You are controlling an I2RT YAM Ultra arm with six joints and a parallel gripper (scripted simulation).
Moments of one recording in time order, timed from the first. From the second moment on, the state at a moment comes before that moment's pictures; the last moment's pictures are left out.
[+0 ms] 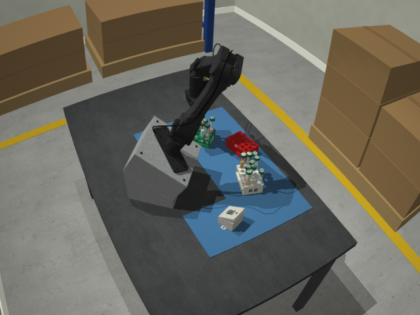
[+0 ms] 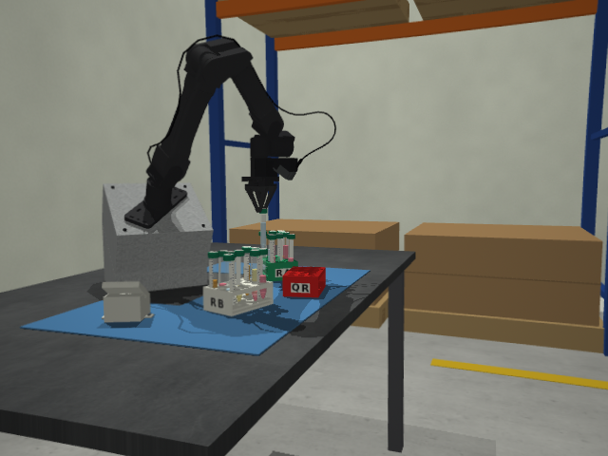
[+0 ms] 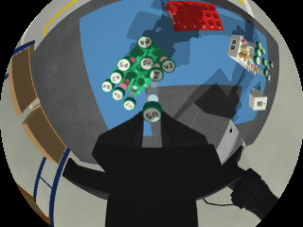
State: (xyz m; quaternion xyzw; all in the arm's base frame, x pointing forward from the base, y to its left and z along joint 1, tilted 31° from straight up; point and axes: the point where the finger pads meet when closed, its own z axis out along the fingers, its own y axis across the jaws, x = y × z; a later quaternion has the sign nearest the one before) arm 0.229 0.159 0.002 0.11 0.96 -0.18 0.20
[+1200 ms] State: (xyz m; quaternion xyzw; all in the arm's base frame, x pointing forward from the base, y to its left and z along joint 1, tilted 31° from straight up) arm 0.238 0.167 0.003 0.11 0.96 -0.18 0.20
